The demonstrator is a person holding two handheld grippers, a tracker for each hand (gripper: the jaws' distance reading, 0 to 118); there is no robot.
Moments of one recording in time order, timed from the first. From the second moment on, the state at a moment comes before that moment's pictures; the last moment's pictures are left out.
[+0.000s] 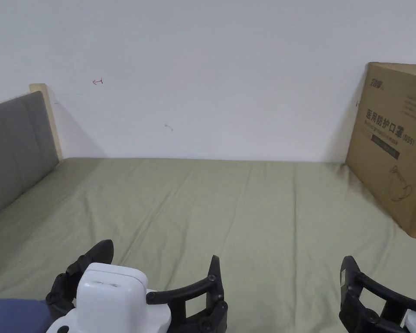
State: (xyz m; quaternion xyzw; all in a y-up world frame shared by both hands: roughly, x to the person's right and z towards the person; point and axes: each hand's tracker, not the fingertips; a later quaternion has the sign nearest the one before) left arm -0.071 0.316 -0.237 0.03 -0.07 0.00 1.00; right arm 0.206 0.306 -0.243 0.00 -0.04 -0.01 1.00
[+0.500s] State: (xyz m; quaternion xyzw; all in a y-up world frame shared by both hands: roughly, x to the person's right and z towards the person) left arm -0.072 0.309 -0.232 0.01 -0.05 0.04 1.00; right arm 0.194 0.304 -0.245 0.00 -0.04 0.02 1.00
